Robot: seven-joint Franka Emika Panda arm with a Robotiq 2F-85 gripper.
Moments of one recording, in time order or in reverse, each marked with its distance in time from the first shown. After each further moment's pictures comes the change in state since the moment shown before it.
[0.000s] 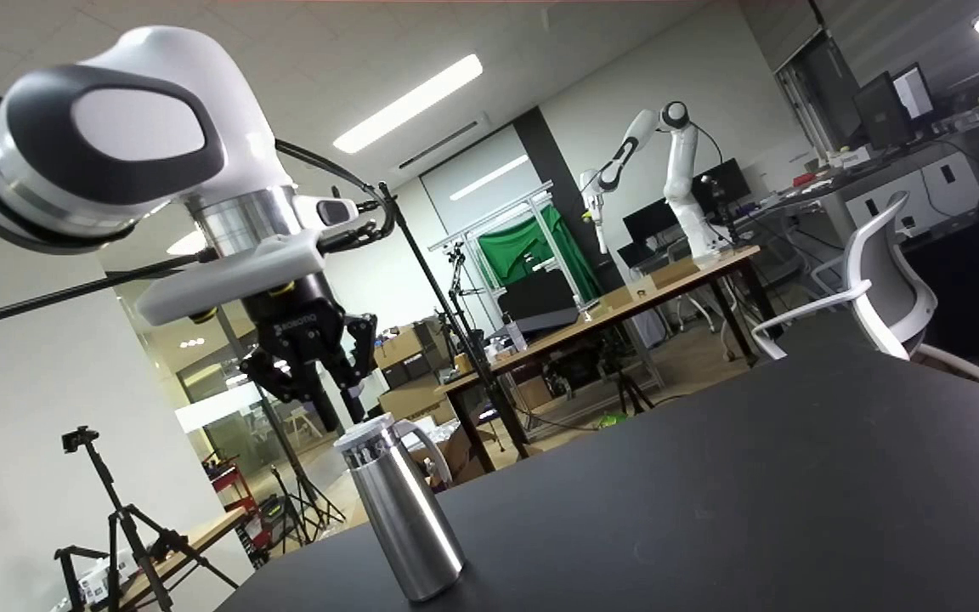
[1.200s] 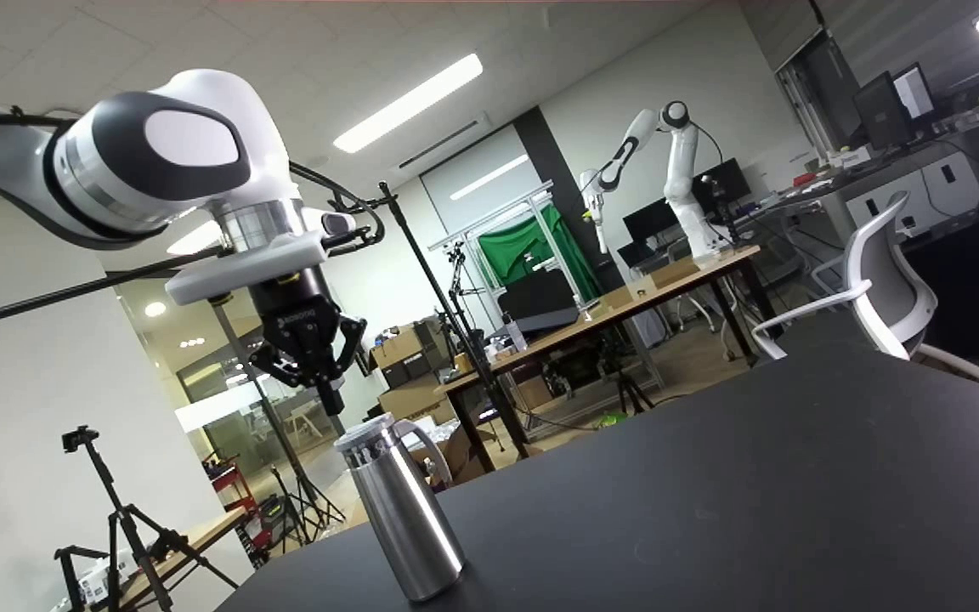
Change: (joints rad) arm -0.017 0.158 0.106 0.212 0.012 -0.146 0.043
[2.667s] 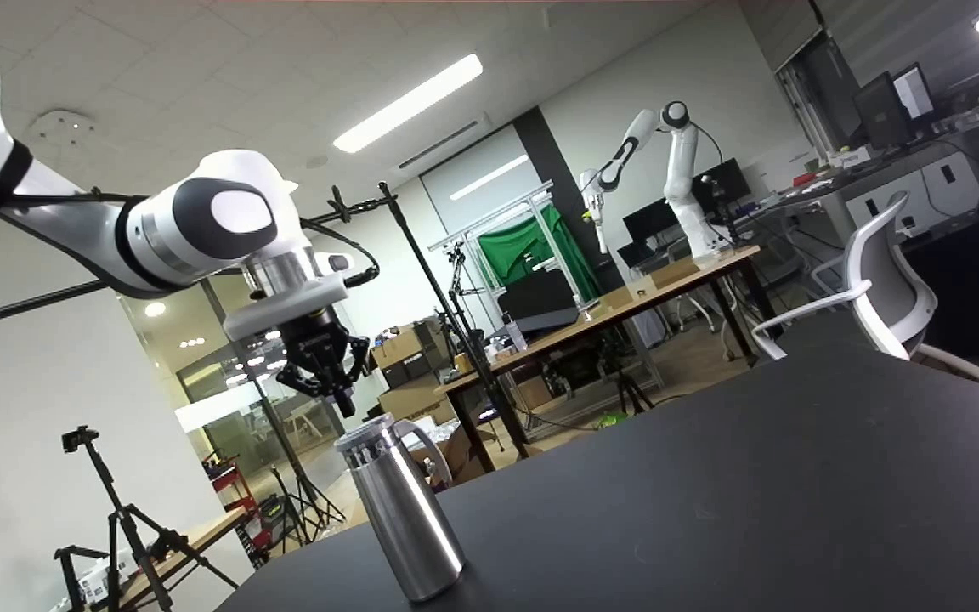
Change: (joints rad) arm -0.034 0.274 0.180 0.252 -0.022 0.110 0.019
